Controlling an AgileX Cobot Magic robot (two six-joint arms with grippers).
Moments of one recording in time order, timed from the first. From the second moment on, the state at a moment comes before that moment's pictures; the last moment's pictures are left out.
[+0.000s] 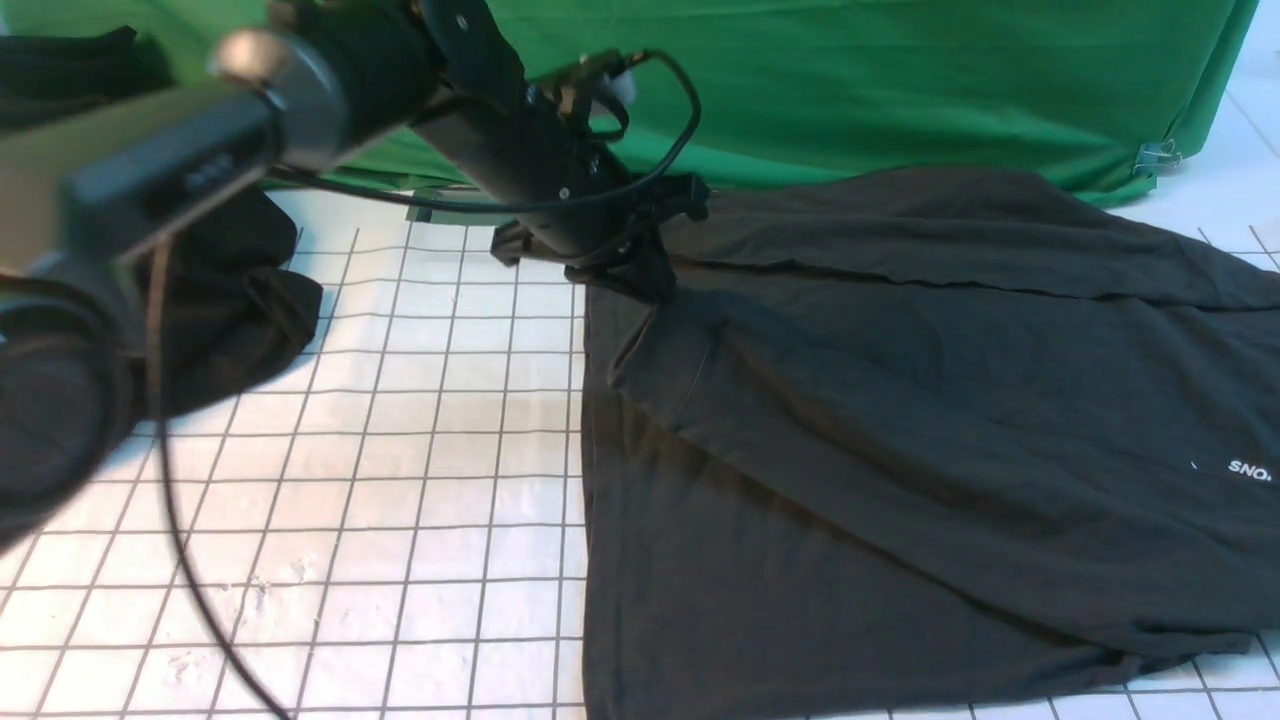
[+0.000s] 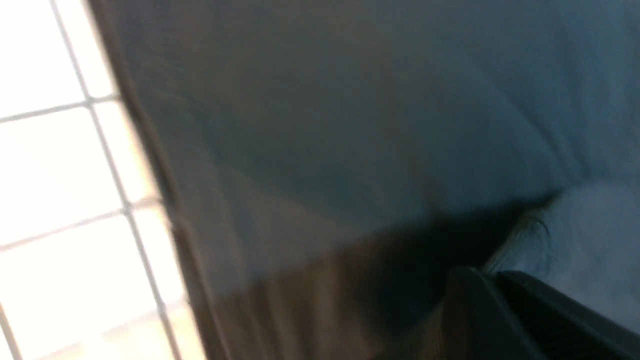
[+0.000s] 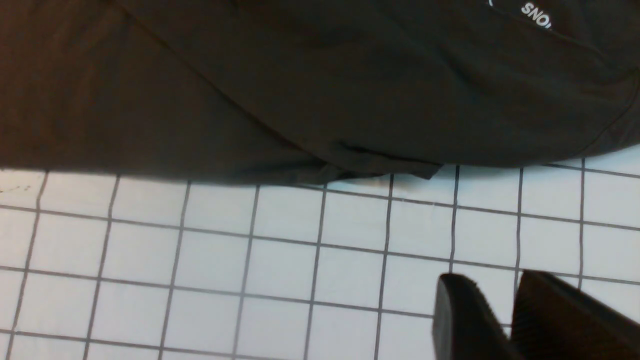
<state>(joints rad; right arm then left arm) 0.10 0.76 -0.83 0.00 1.11 -0.02 -0.34 2.21 -1.96 -0.47 0.92 -0.02</state>
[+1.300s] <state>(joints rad) 0.10 0.76 -0.83 0.00 1.07 0.08 -0.18 2.66 -2.38 -0.94 0.73 -0.60</state>
